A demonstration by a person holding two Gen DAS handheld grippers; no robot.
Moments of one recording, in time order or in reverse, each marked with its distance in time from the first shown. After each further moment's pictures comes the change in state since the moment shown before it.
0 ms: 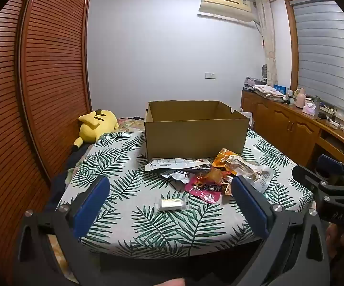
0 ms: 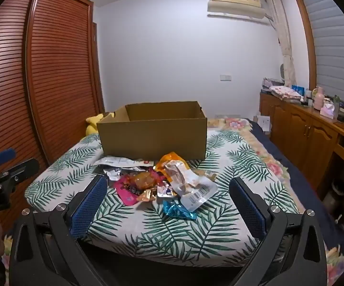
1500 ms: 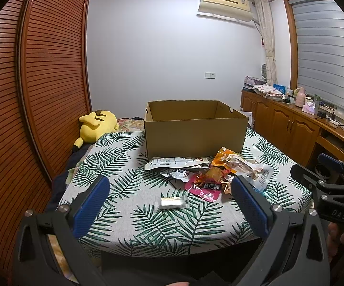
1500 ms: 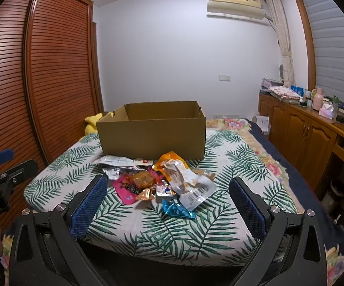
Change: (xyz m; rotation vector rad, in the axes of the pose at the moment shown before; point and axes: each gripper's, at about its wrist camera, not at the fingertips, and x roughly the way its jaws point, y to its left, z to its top) left arm -0.002 0.003 -0.001 0.012 -0.002 0.004; right arm 0.000 0.000 0.000 -0.007 0.001 -0.003
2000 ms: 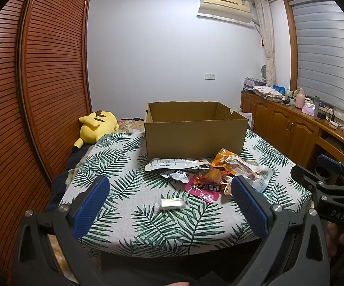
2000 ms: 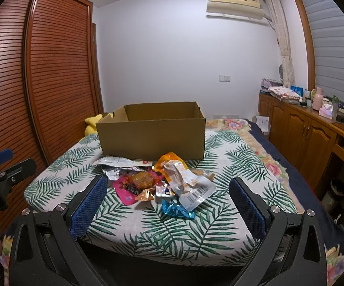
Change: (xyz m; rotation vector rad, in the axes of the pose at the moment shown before) left arm -0.001 -0.002 0.001 -0.003 -0.005 0.002; right arm 0.000 -0.001 0.001 0.002 -0.001 -0.001
